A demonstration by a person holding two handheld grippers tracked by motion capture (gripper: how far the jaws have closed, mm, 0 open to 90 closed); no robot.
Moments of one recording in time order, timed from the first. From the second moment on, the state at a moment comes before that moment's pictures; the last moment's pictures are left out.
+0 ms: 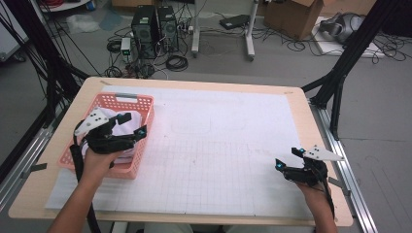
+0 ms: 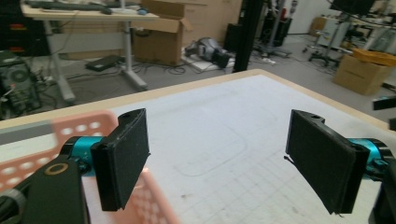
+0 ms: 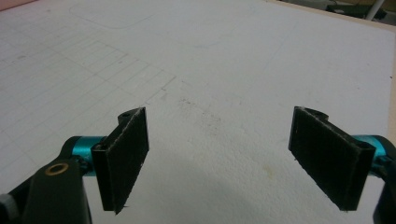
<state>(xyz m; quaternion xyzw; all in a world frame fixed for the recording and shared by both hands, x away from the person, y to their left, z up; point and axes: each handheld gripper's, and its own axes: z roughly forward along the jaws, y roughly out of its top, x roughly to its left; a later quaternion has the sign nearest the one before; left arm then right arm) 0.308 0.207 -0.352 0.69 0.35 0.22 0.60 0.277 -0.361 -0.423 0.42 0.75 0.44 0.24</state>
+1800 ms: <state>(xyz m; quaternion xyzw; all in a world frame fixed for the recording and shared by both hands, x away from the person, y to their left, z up) 0.293 0.095 -0.435 0.74 0.29 0.16 0.59 0.266 -0.355 -0.426 0.42 0.74 0.45 0.26</state>
